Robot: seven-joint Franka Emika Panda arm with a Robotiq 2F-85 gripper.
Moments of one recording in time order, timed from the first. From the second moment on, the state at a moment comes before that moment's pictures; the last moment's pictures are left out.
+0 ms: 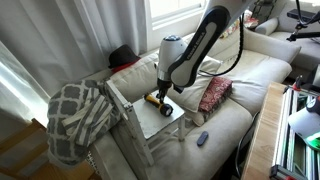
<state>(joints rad) 0.16 0.69 0.12 -2.05 0.01 2.90 -0.03</state>
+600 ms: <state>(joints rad) 0.24 0.69 0.08 -2.13 0.01 3.13 0.05</state>
